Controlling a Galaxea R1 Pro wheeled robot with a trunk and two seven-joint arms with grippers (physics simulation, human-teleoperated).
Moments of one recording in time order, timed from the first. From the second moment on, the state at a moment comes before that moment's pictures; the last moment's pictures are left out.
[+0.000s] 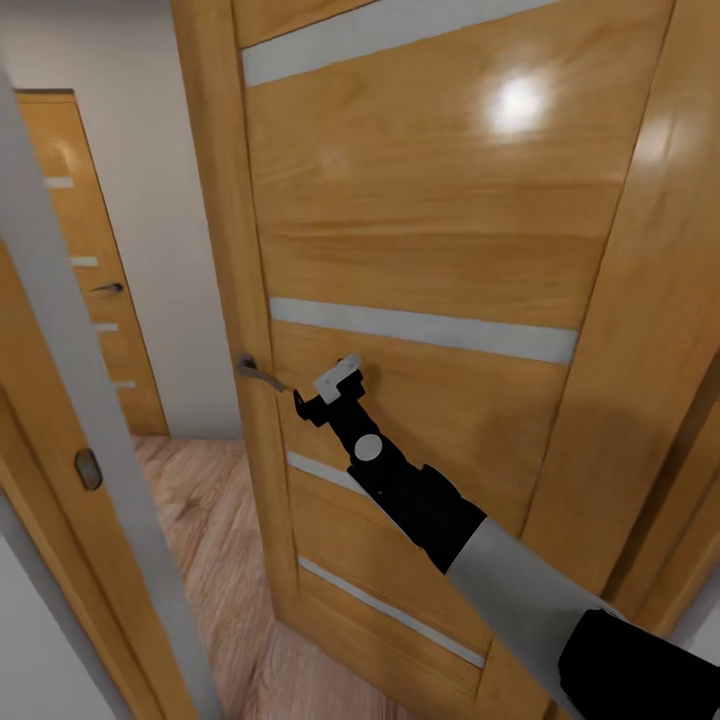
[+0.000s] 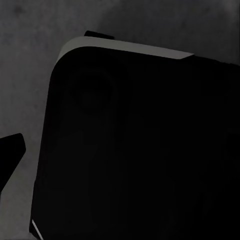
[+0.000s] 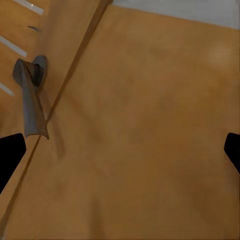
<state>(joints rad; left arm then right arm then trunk) 0.00 -0.03 0.01 -0.04 0.20 -0.12 0.01 -0.96 0.17 0.77 -1.00 0.02 0.20 -0.20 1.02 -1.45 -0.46</state>
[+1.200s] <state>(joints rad) 0.00 -0.03 0.01 -0.04 0.20 -0.12 0.01 -1.23 0.17 0.76 -0.49 -0.10 0.14 -0.19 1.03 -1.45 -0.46</state>
